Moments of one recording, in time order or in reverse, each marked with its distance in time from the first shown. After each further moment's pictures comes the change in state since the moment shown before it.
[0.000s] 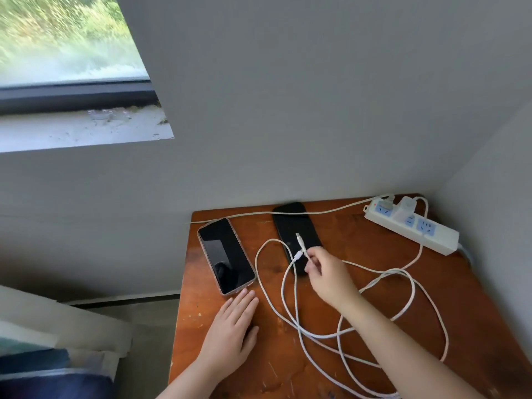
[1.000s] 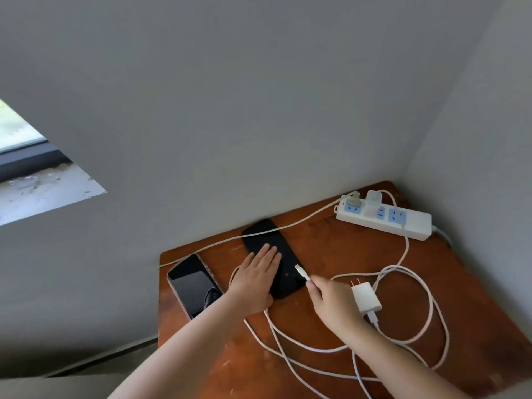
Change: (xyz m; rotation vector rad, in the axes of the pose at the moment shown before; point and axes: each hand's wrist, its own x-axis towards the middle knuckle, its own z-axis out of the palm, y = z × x) left_hand 0.162 0.028 -0.001 0.328 -0.469 0.240; right_hand -0.011 0.040 -0.009 -0.089 0.064 0.132
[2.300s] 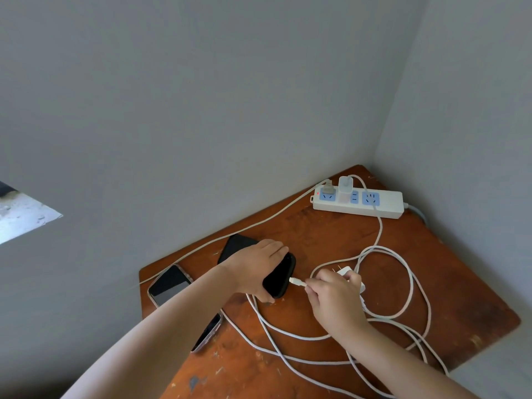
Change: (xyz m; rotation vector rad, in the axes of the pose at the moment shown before) left_hand 0.029 0.015 -0.050 0.121 -0.132 0.365; right_hand -0.028 0.004 -0.012 -0.259 0.428 -0.053
